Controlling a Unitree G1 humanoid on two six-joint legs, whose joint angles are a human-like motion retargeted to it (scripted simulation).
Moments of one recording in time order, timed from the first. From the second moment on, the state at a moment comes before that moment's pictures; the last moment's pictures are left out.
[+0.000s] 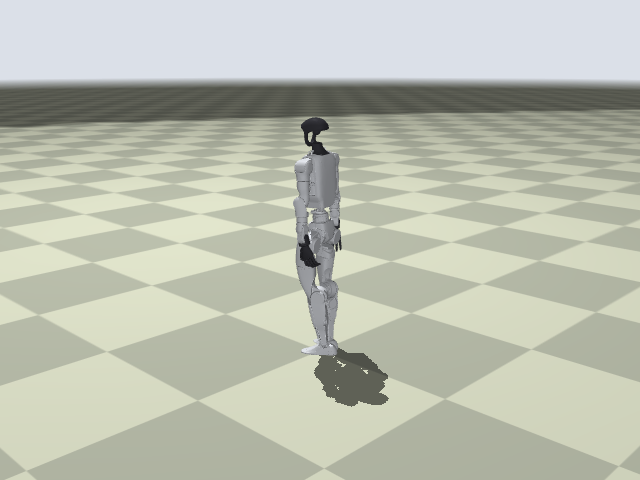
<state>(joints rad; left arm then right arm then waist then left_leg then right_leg) 0.02 0.13 0.30 1.57 0.44 0.15 -0.22 -0.02 -0.10 -0.26 1.54 -0.73 -0.07 0.10 -0.03 -0.04 -0.04 -0.01 -0.10 0.32 0.01 -0.05 0.06 -0.05 -0.04 -0.45 0.03 0.00 0.03</state>
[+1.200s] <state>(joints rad) 0.00 0.11 0.33 1.55 0.38 0.15 -0.17 0.02 -0.14 -0.33 1.58 -0.67 -0.05 0.13 -0.10 0.00 0.00 -0.05 -0.04 0.21 0.03 -0.03 0.01 -0.09 -0.08 -0.42 0.04 0.01 0.03</state>
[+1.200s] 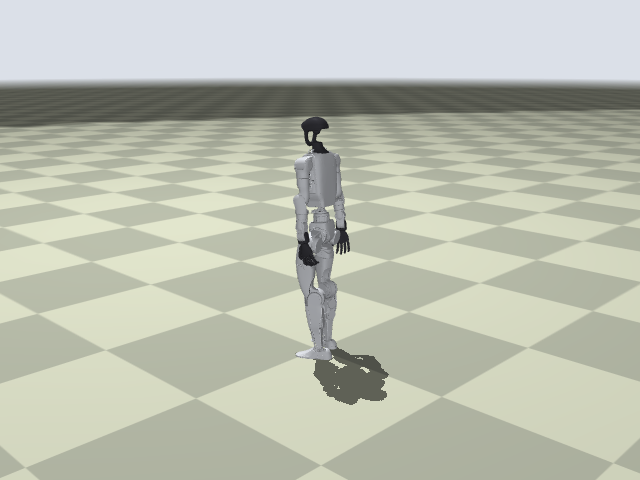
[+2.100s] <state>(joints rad) 0.02 0.14 0.36 1.54 0.31 0.12 -0.20 0.00 -0.15 -0.33 1.61 -0.71 -0.07 0.09 -0.03 -0.01 -0.03 -0.08 -0.04 0.22 0.05 -0.01 0.01 -0.04 -0.10 -0.50 0.02 -0.01 0.04</state>
